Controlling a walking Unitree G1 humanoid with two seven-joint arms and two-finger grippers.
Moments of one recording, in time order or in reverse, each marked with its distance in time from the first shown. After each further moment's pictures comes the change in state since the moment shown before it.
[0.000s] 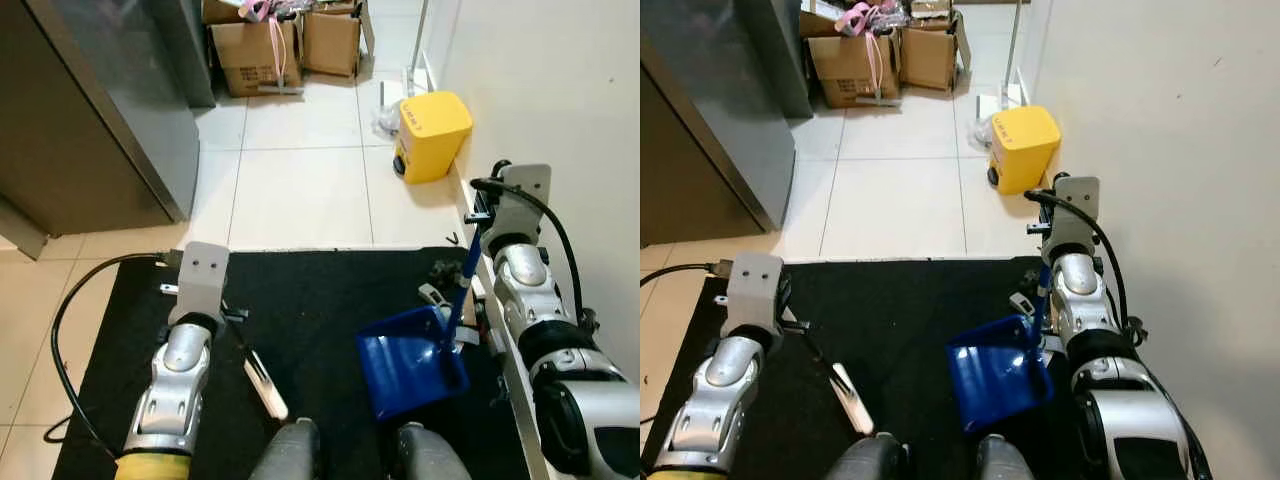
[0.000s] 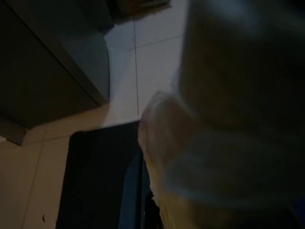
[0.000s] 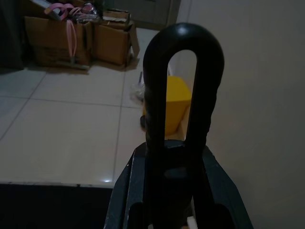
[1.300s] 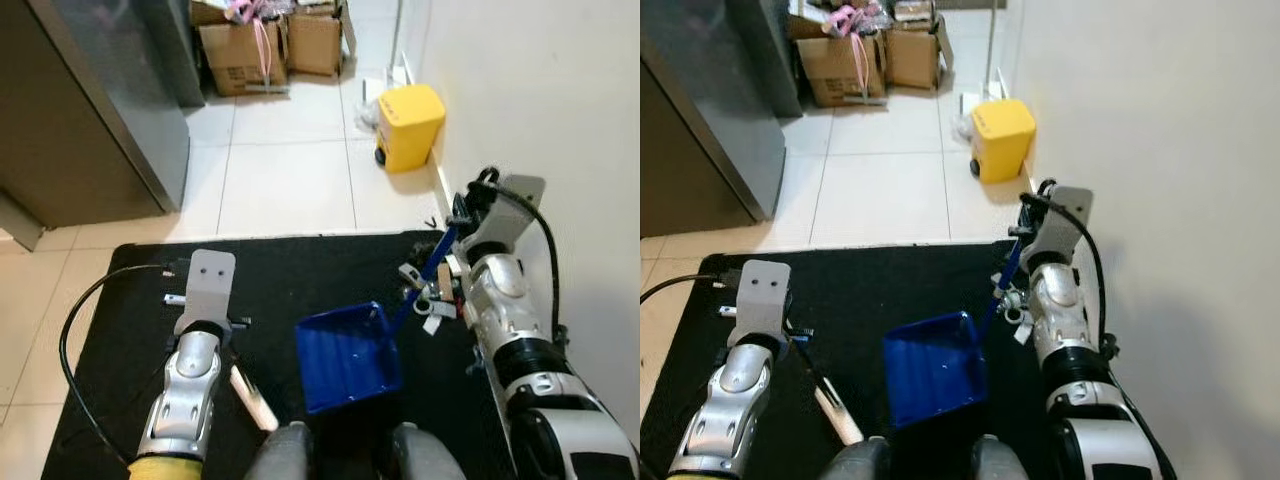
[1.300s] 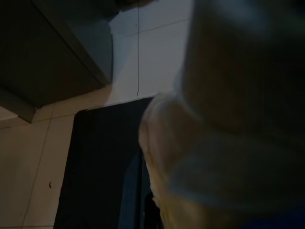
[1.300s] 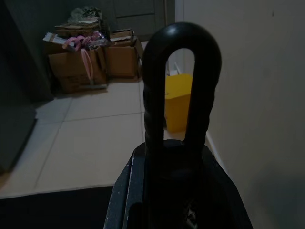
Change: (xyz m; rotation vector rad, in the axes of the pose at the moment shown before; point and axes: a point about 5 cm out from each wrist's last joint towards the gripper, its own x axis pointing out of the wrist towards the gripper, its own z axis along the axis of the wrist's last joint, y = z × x) left arm -0.002 -0.011 -0.016 -0.002 0.077 0.073; right arm -0.017 0.034 -0.005 0.253 -0.011 0.064
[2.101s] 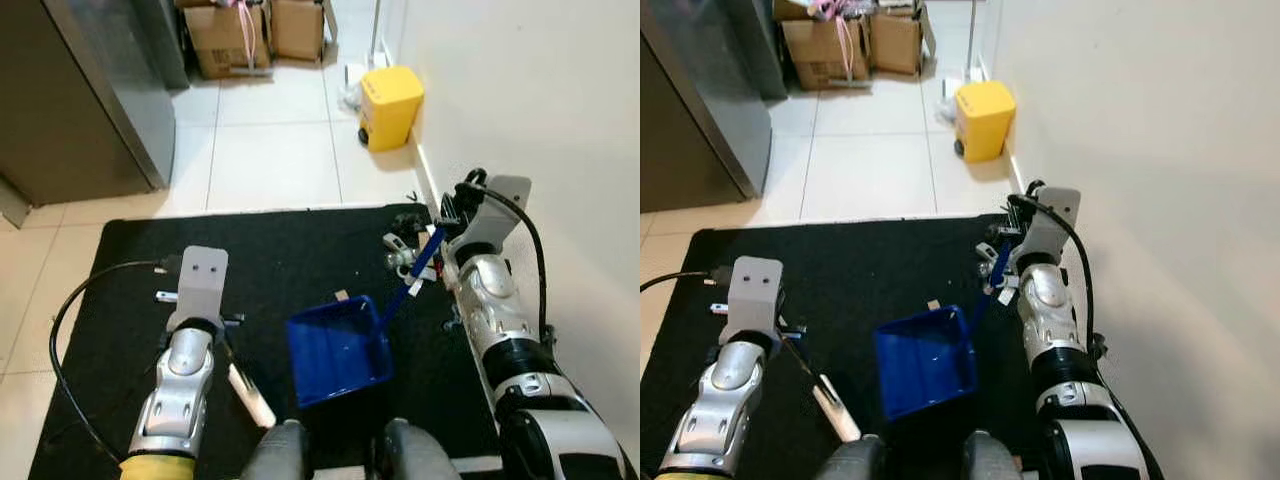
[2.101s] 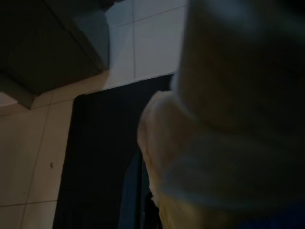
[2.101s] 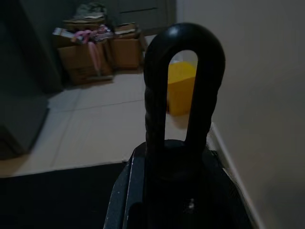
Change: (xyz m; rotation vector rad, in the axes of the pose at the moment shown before) left arm 0.000 0.002 -0.002 -0.002 0.006 0.007; right arm 0.001 0.008 0.000 0.019 0.000 0.018
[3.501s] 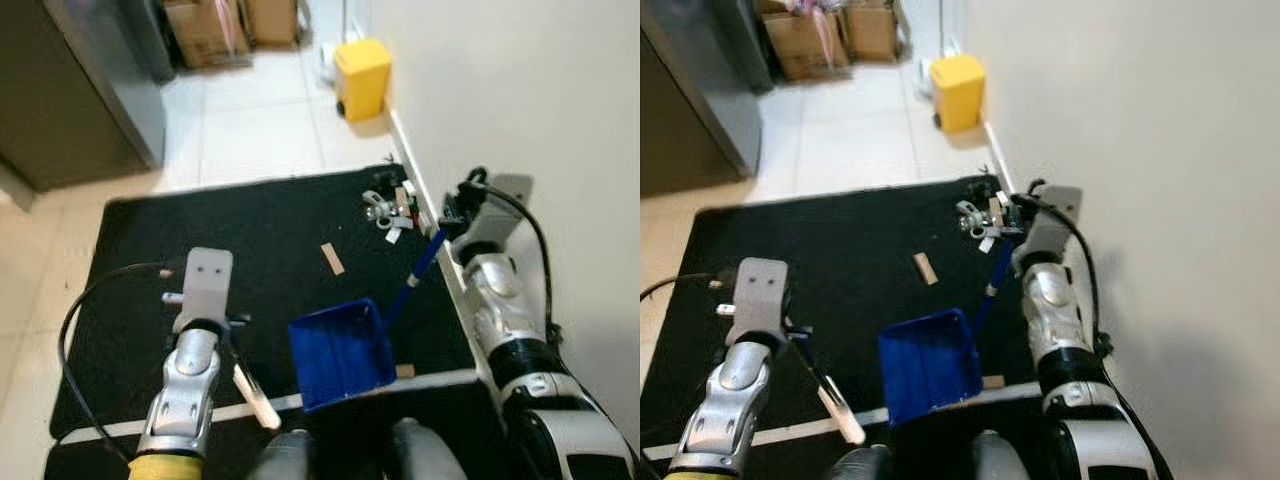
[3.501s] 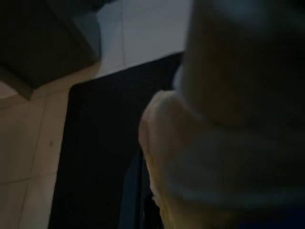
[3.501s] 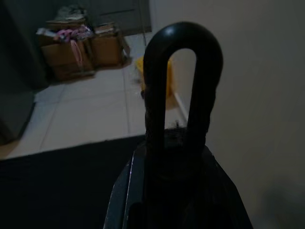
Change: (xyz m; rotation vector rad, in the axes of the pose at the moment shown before) left arm 0.001 -0.003 0.004 0.002 -0.016 -0.011; right arm 0.000 -0.008 0.003 -0.019 -0.006 -0.016
